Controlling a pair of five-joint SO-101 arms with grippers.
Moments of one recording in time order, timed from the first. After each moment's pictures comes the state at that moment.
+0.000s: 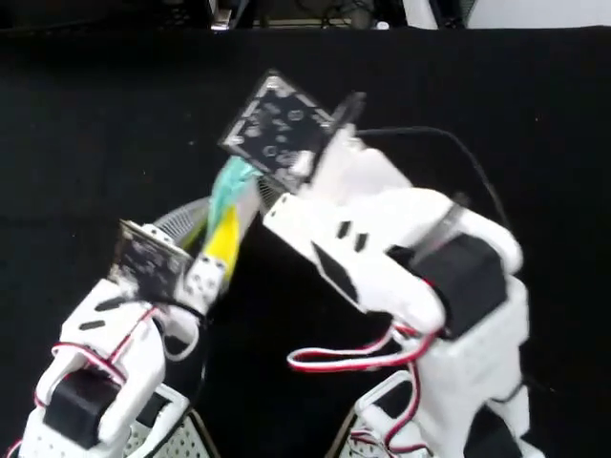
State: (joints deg) left arm 22.5 -84.9 54.5 54.6 -7.6; right arm -31.9 -29.3 -19.1 90.5 25.1
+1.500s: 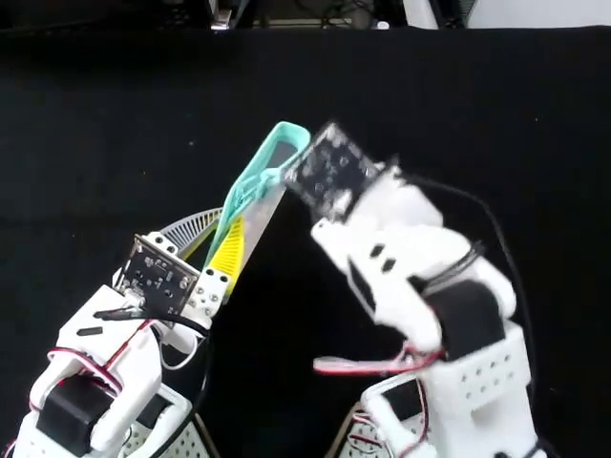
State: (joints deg) left arm 24.4 -85.0 53.1 57.5 -10.0; right arm -22.9 -52.9 23.9 69.3 29.7
